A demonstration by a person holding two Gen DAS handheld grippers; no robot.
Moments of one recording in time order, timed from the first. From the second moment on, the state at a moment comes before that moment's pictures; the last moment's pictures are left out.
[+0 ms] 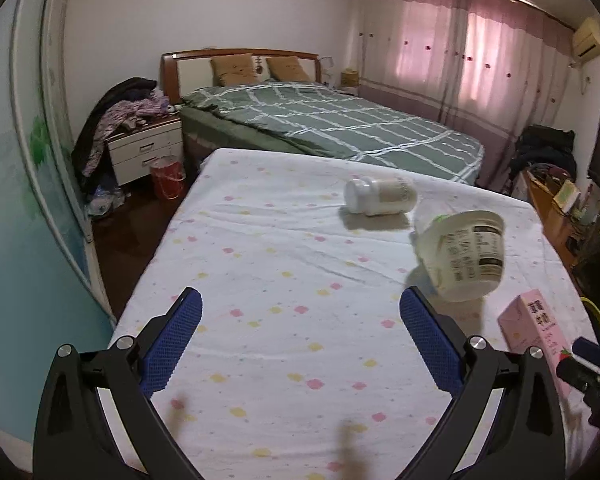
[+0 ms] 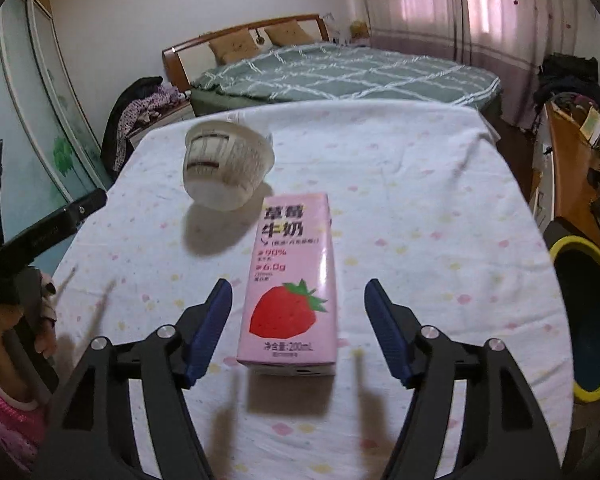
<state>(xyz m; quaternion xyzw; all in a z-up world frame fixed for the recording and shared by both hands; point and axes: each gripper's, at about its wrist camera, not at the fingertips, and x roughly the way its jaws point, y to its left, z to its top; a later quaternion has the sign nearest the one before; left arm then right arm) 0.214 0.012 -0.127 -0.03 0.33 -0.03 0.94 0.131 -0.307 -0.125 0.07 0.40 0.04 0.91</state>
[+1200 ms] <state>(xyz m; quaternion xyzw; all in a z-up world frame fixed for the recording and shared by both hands) 0.207 -0.006 -0.130 0.01 0.32 -0.04 0.95 0.095 -0.481 -0.125 0.17 0.34 -0.22 0.90</state>
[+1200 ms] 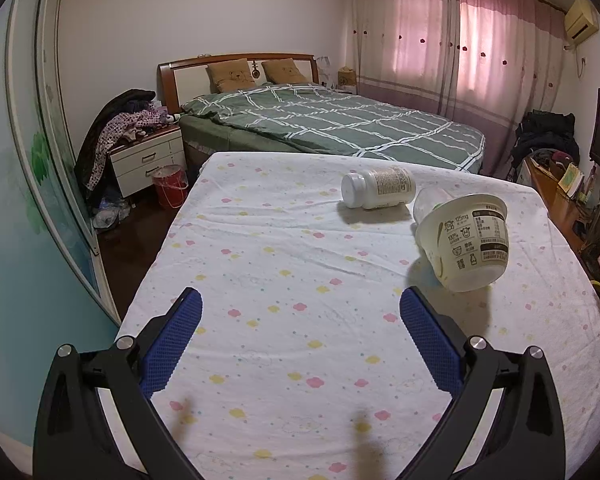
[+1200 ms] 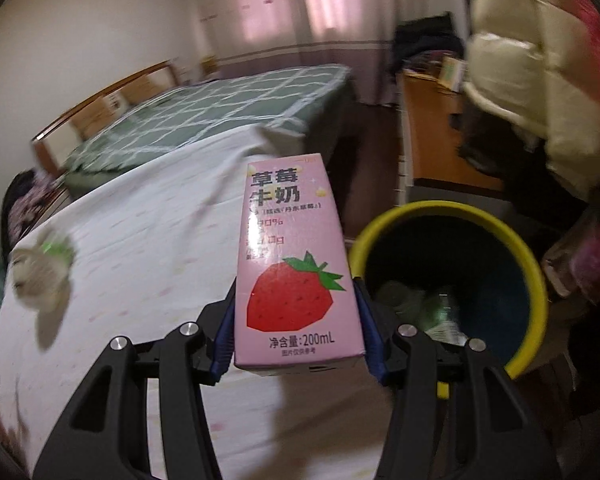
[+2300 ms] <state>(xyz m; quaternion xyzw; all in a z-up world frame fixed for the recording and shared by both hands) 0.223 -0.071 -0.113 0.01 0.39 -0.11 0.92 0.074 -0.532 -0.135 0.16 0.32 -0.33 0.88</state>
